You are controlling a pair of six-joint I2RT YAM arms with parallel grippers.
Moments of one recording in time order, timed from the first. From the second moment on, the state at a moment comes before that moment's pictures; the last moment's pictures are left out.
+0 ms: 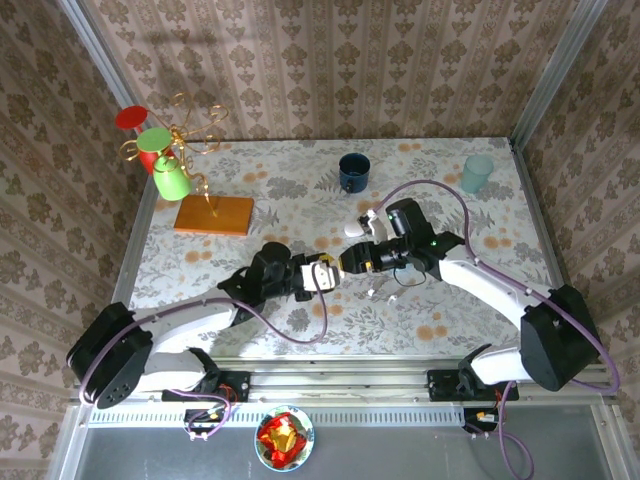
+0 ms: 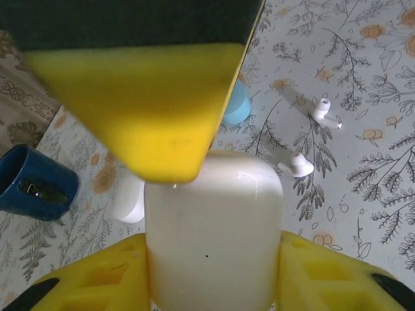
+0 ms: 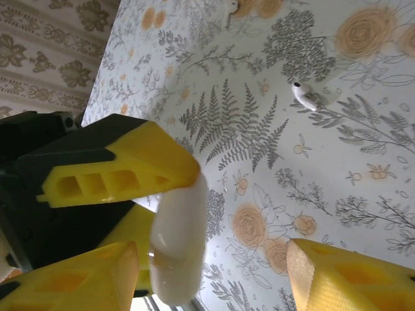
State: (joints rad) left arm -0.86 1.25 0.53 0.27 0.27 0.68; right arm 0.52 1.37 0.89 -0.32 -0.62 0.42
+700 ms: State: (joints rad) left arm -0.87 1.27 0.53 0.31 0.23 0.68; right arm 0.53 1.43 0.91 -0.30 -0.66 0.43
